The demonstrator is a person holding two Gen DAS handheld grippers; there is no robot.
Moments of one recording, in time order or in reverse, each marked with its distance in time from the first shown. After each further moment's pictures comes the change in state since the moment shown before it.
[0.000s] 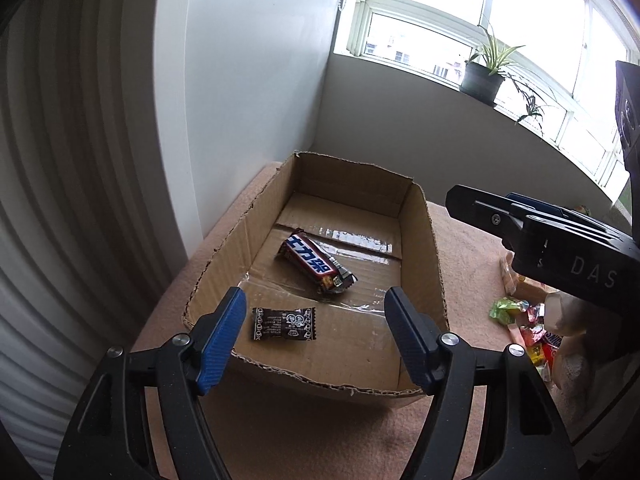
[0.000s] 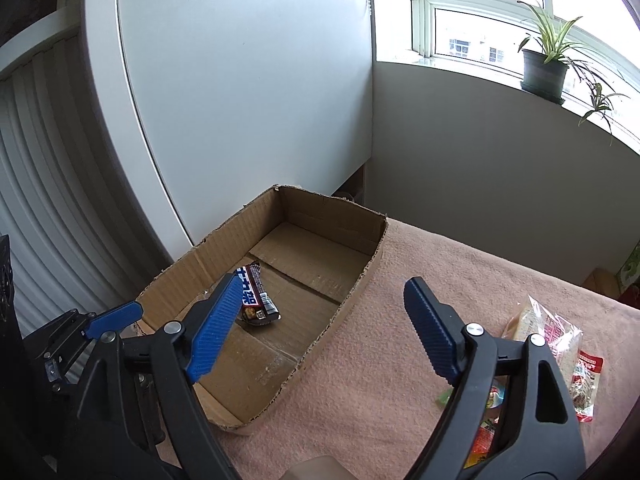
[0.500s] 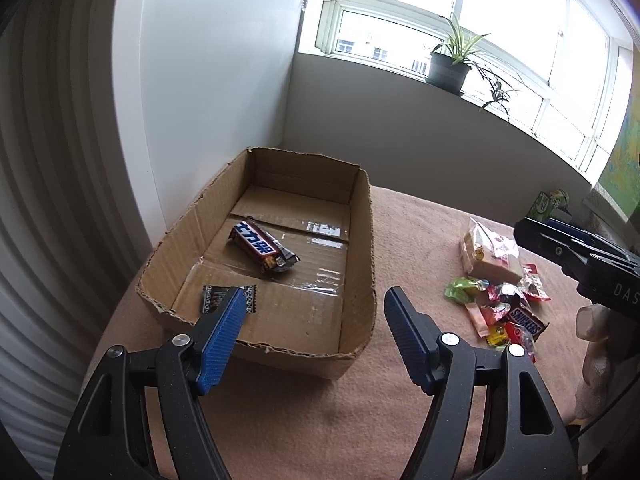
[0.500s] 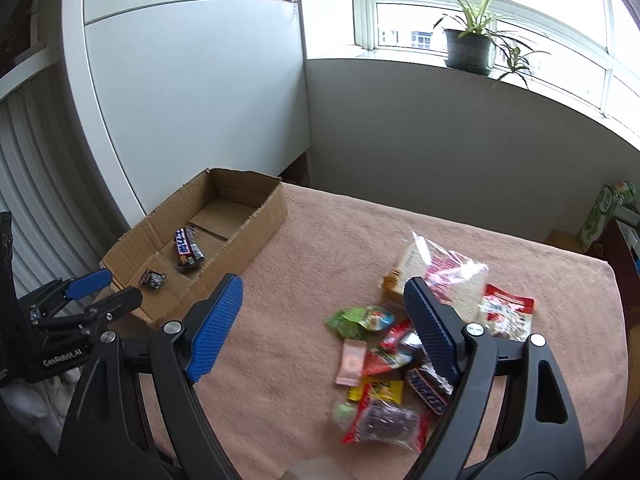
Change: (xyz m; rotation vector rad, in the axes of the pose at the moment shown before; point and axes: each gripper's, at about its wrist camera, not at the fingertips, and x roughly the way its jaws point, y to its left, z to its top) left arm -0.017 -0.041 -0.014 0.048 0.011 -0.065; right arm -0.078 -0.099 -0.061 0.104 0.022 -0.127
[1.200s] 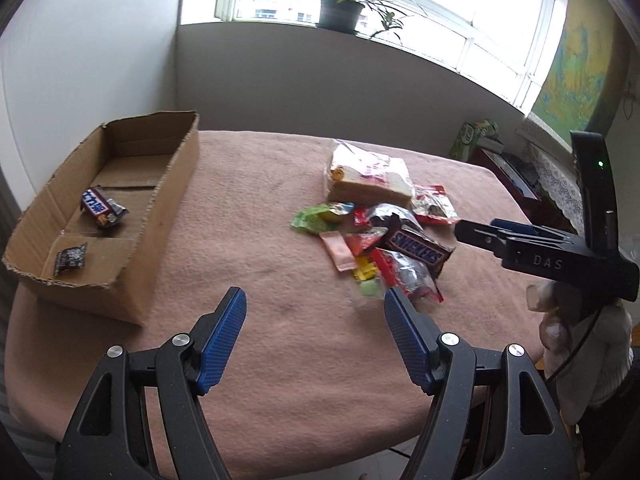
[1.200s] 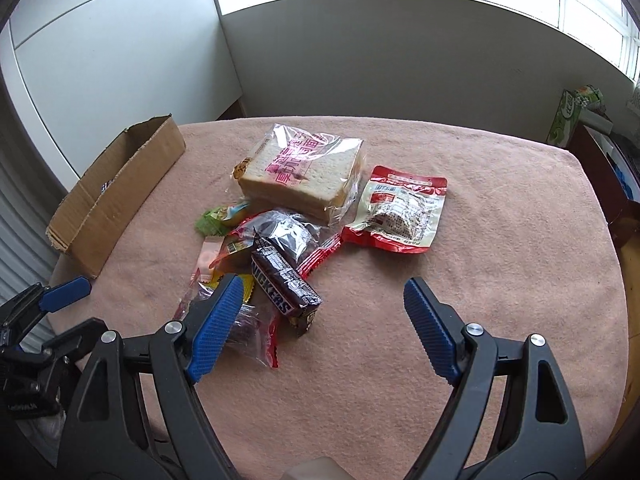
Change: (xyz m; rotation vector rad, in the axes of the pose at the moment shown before) left arm 0.008 -0.122 -0.049 0.185 0.140 -0.227; right arm 0.010 -0.112 -0.073 0.140 0.169 -0.027
